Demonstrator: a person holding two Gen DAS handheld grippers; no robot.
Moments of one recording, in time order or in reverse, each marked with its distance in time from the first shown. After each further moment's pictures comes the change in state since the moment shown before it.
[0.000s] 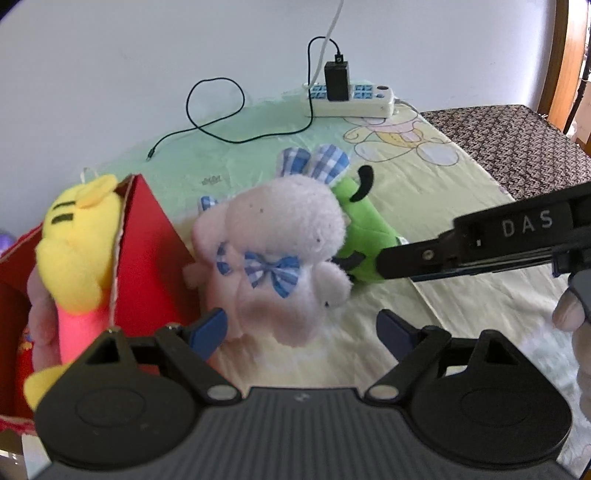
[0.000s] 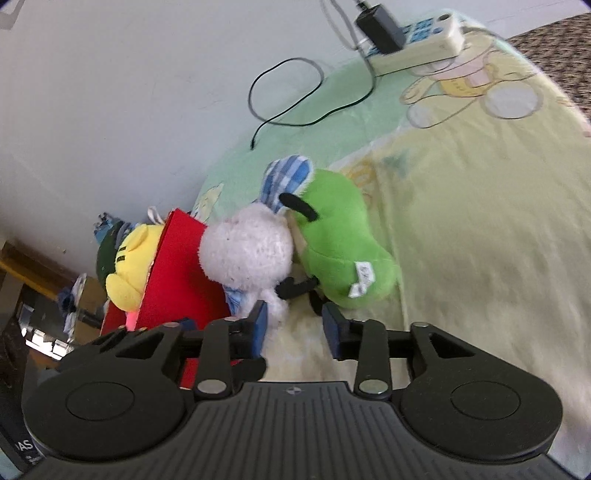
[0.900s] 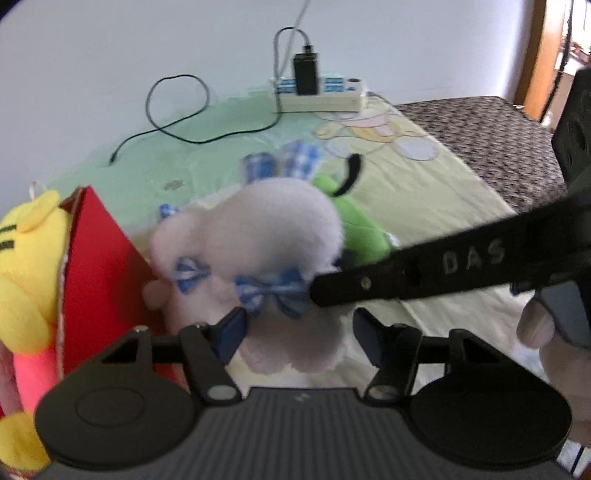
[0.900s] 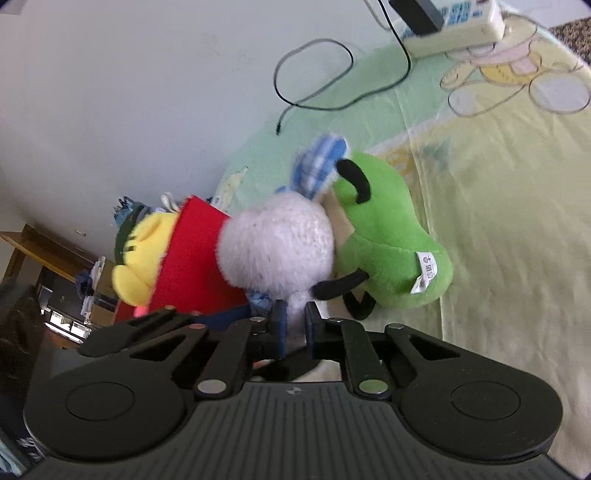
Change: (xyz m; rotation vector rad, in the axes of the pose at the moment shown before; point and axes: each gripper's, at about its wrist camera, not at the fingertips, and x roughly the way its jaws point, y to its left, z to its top) left arm 0.018 -0.012 0.009 0.041 0.013 -0.109; right arm 0.004 0.010 -0.001 -0.033 0.014 0.068
